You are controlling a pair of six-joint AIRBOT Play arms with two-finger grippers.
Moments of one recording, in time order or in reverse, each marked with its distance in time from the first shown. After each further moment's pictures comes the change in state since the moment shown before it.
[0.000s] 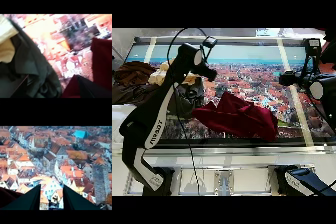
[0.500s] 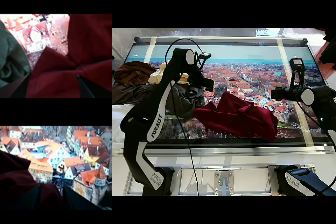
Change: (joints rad) left arm 0.078 -0.079 -0.033 -0.359 -0.159 0.093; right arm 0.000 0.000 -0.127 0.116 0.136 -0.103
